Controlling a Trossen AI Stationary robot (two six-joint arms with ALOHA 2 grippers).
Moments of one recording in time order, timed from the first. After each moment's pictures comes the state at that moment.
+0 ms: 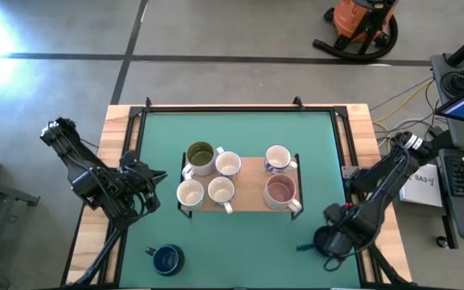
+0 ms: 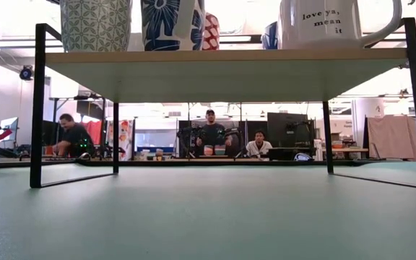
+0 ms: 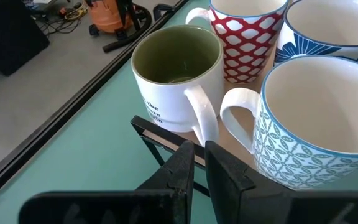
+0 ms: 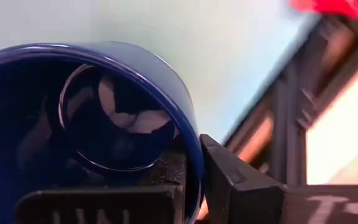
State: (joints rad) left arm -0.80 1.10 1.18 -1.38 -0.96 -1.16; right arm 0.89 1.44 1.07 -1.20 -0.21 1.95
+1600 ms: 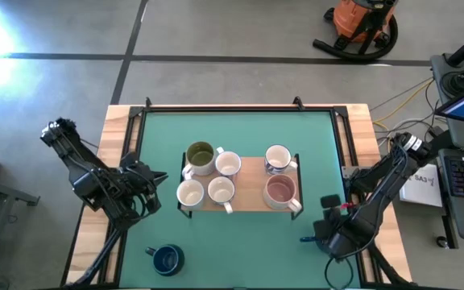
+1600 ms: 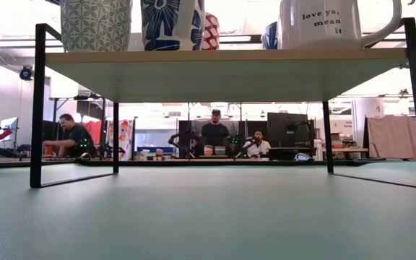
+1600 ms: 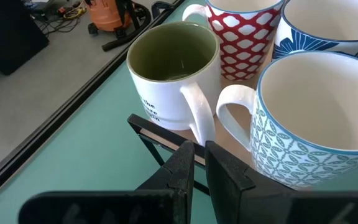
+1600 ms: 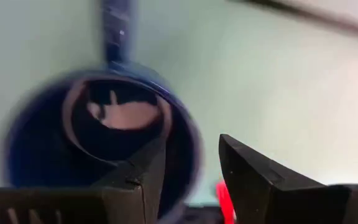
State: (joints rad) left arm -0.80 1.12 1.18 -1.38 -0.95 -1.16; right arm 0.90 1.46 1.06 -1.23 0.09 0.72
